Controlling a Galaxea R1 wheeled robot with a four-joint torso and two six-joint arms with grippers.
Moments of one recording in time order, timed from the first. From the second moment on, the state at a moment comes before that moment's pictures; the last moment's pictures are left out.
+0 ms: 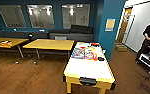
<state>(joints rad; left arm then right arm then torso) 1.46 2.99 -2.71 -0.32 0.05 0.31 -1.53 2.82 -2.50 -0.07 0.06 0.14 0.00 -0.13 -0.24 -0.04</state>
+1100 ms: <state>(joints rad) 1.46 2.99 -2.71 -0.32 0.05 0.31 -1.54 2.82 -2.51 -0.07 0.06 0.14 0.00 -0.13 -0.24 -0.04</state>
